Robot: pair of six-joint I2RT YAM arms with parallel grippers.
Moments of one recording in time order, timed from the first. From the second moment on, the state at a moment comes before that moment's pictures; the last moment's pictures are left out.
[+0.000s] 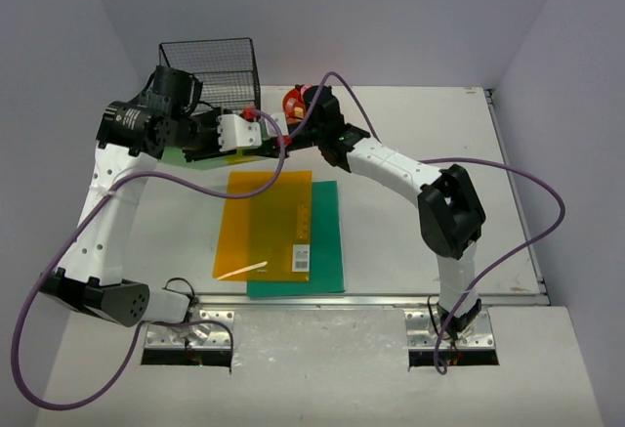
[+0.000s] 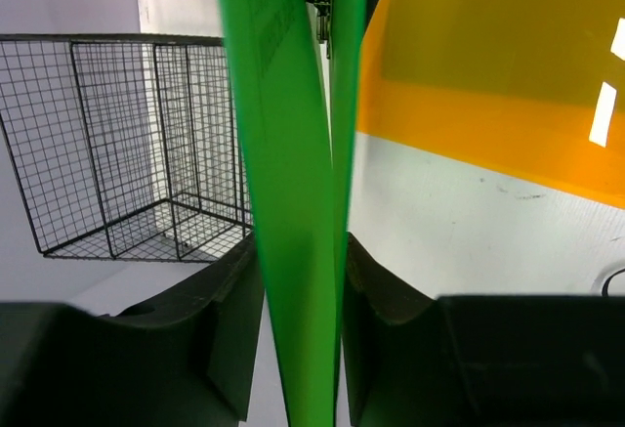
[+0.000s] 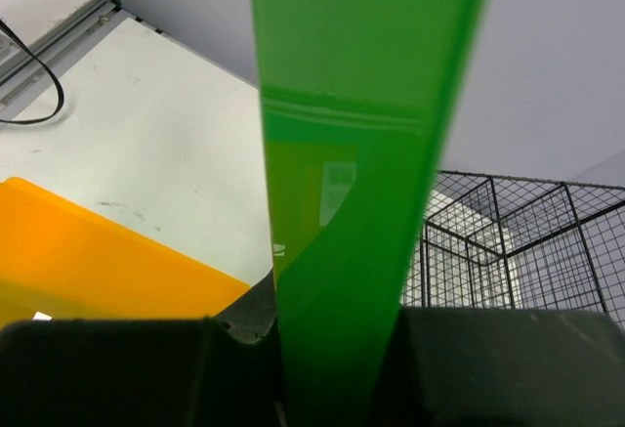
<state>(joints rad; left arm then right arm) -0.21 1.36 1.77 -1.34 0.28 1.22 0.70 2.00 1.60 0.19 -1.00 -0.70</state>
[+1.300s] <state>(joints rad) -0.26 1.35 2.00 -1.36 0.01 1.30 0.72 1.94 1.57 0.44 -0.83 -0.57</state>
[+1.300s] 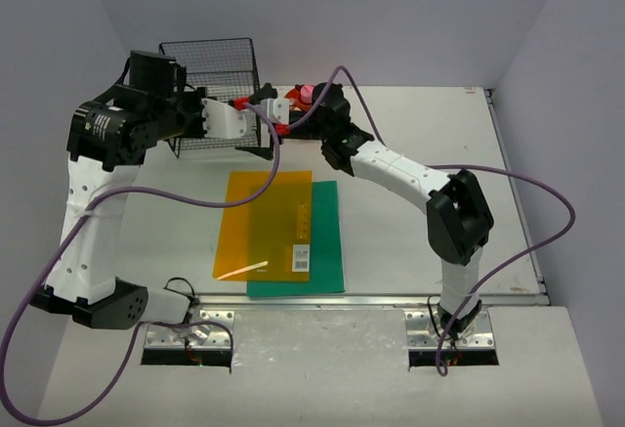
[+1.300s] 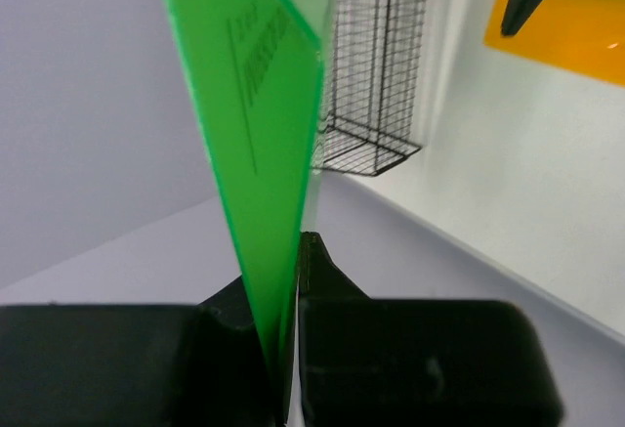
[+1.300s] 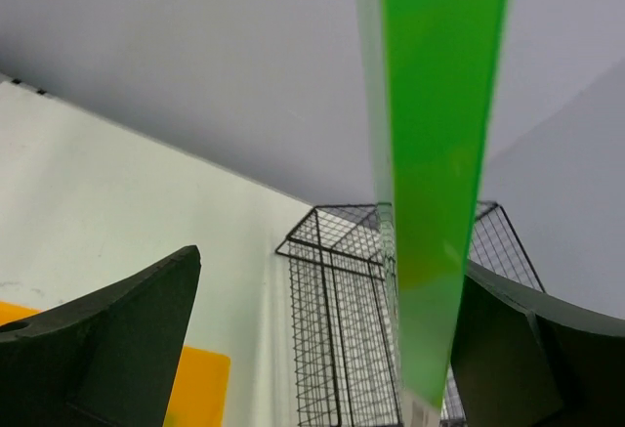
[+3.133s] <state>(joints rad) 0.00 1.81 2.17 -0.97 0.14 1.51 0.51 1.69 1.24 0.47 -0.55 -0.32</state>
